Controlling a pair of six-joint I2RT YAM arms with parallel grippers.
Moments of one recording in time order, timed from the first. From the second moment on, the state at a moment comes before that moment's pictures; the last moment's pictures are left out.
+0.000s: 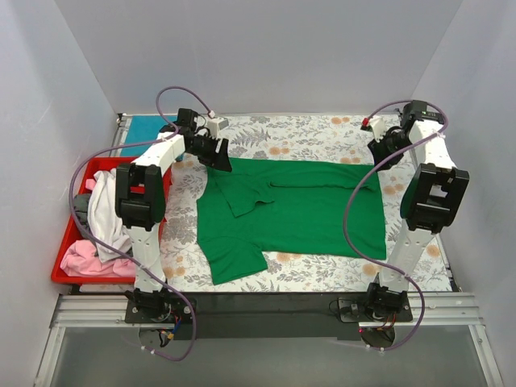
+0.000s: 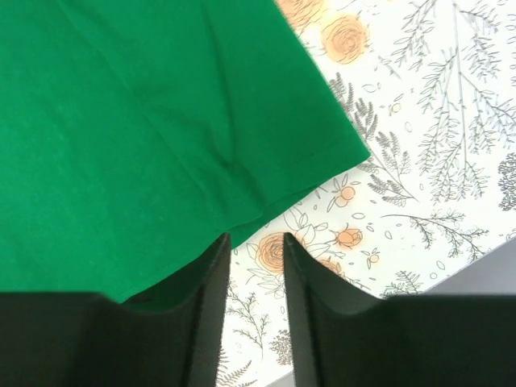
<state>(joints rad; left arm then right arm) -0.18 2.11 1.69 -0.66 0.72 0.28 -0.19 2.02 1.78 -1.09 -0.42 -1.03</state>
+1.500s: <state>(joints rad) -0.12 1.84 1.67 -0.86 0.66 0.37 -0.07 1.72 1.64 -0.88 -0.29 -0.92</state>
